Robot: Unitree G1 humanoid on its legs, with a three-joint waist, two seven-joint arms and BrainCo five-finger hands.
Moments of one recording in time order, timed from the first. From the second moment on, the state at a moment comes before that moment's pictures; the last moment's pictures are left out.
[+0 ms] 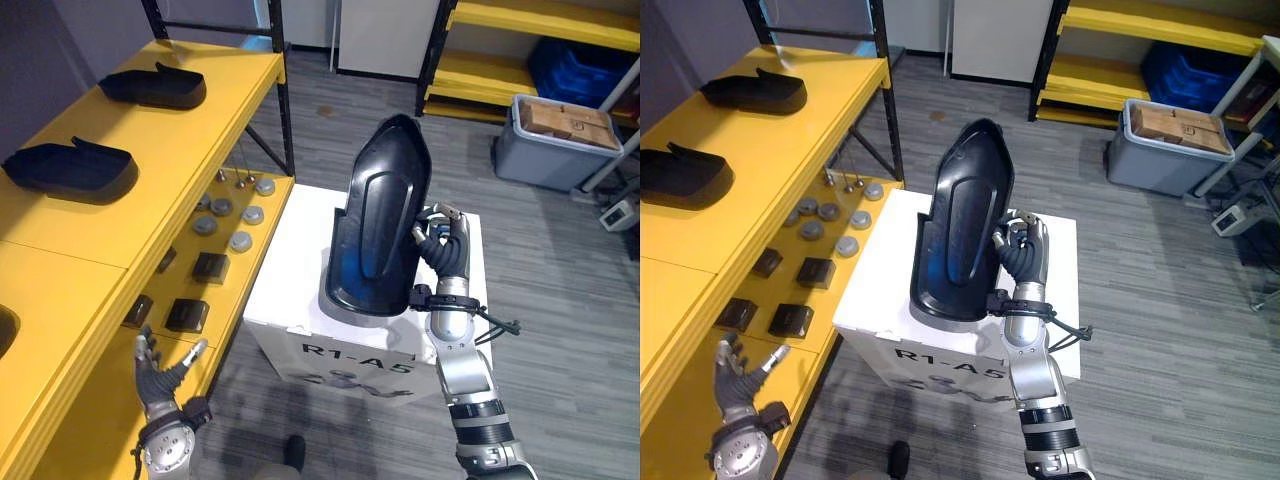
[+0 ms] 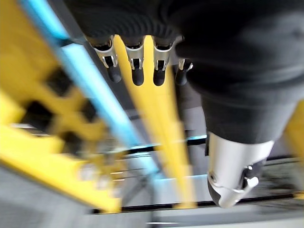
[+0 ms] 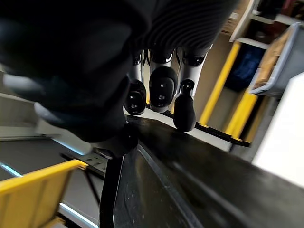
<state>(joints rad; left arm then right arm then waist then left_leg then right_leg) 0.28 0.03 0.27 -0.17 0.00 -0.13 0.32 -0.27 -0.04 0.04 -0.07 -0.41 -0.01 -0.36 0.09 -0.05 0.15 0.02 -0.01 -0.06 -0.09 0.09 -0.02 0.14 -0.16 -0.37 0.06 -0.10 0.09</state>
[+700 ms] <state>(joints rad) 0.15 0.13 -0.19 -0.37 -0.26 -0.22 0.17 -0.27 -0.08 0.29 -0.15 -0.44 -0.06 -0.33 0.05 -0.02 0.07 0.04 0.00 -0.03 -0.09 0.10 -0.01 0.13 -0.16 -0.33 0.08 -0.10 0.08</state>
